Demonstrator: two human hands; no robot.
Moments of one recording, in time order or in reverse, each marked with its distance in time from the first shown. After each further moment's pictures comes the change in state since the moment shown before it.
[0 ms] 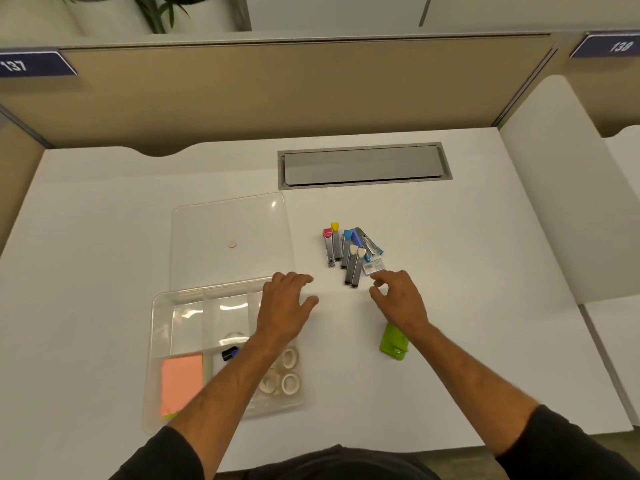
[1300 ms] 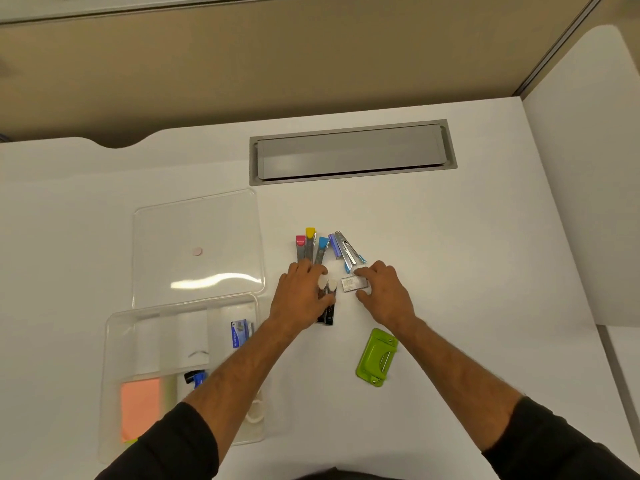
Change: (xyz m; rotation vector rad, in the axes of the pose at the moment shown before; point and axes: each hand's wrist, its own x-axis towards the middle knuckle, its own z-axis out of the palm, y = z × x) left_hand 0.091 0.050 0.074 0.147 -0.237 0.003; right_hand 0.078 0.049 0.005 -0.110 -0.232 -0.080
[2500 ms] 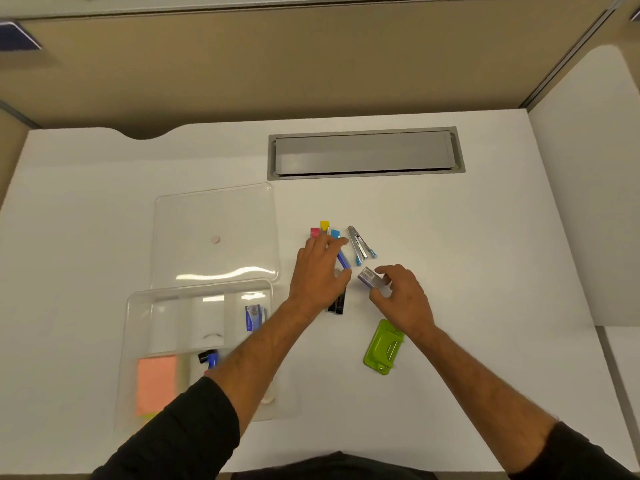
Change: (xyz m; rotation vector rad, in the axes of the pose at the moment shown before) left_hand -0.010 0.023 -0.029 -0.146 0.254 0.089; right_hand -0.043 -0.011 -0.013 0.195 0.166 0.018
